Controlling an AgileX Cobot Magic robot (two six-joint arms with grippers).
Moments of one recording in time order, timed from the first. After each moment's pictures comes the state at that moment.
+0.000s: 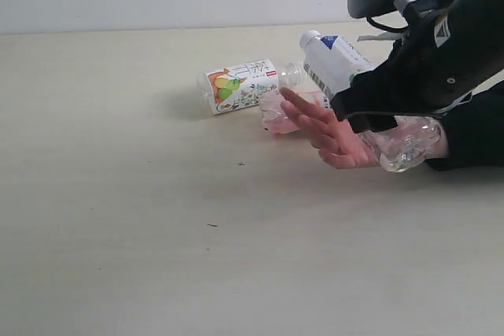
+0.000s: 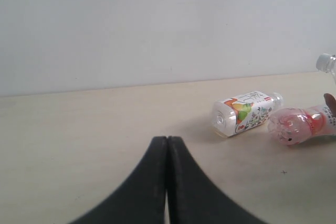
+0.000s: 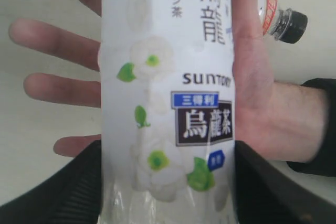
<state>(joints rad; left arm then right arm) -0.20 0.01 0.00 0.25 0.17 -0.28 0.51 1.43 -0.95 -0.10 0.74 0.22</state>
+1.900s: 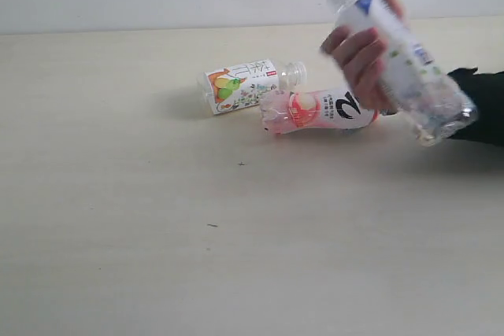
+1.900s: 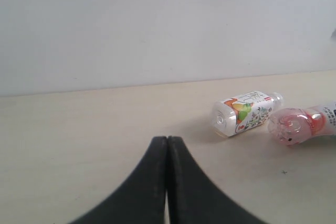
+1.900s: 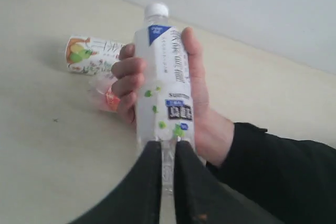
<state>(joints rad) -0.20 0.01 0.00 0.25 0.17 -0.28 0.51 0.72 -0.75 -0.27 0.70 0.18</state>
